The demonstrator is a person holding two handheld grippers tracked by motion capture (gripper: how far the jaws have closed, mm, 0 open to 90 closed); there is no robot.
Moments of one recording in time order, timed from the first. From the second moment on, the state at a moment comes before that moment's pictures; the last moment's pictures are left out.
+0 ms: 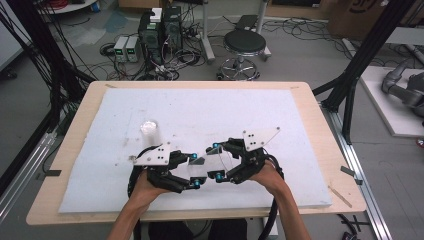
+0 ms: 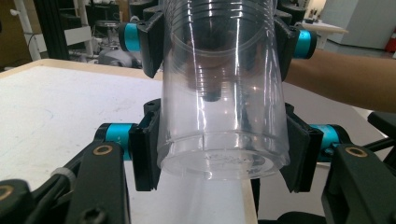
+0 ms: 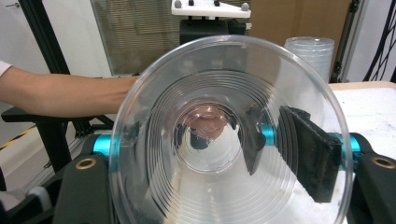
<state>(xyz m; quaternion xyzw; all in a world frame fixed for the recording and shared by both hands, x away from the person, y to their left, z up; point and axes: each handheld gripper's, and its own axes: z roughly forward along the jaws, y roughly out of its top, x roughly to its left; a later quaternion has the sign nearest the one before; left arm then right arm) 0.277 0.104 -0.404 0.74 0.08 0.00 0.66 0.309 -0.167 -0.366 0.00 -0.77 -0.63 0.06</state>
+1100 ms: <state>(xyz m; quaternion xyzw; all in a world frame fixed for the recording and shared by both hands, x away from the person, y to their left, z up) 0.248 0.177 -0.396 0.78 0.18 0.07 0.59 0.317 -0.178 -0.351 -0.08 -0.83 -0.56 0.01</state>
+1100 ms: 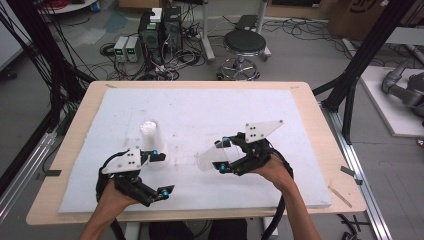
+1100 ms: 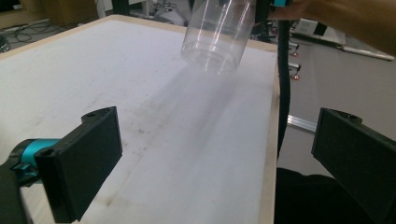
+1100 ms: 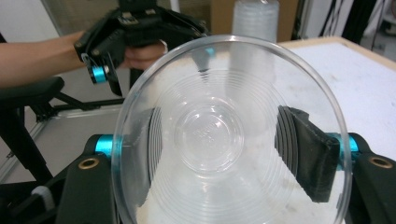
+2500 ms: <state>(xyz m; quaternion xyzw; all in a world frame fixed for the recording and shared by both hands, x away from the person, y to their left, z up) 0.251 0.257 -0.467 0.72 0.39 0.23 0.53 0.341 -0.141 -0.329 -0.16 -0.91 -0.36 -0.07</state>
